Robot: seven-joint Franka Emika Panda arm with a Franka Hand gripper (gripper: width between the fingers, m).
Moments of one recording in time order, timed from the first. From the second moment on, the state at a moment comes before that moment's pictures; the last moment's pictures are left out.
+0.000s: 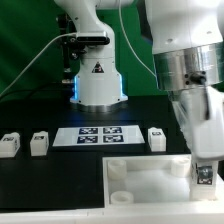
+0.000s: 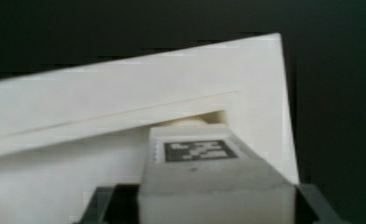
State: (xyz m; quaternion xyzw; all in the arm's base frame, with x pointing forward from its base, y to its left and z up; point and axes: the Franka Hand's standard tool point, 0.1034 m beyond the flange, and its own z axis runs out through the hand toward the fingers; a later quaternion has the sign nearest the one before) arm 0.630 0.118 0.065 -0.61 0.78 0.01 0.11
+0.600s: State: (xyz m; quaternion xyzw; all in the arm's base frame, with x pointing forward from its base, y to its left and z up) arm 0.628 0.118 0.064 -0.59 0.80 0.01 0.11
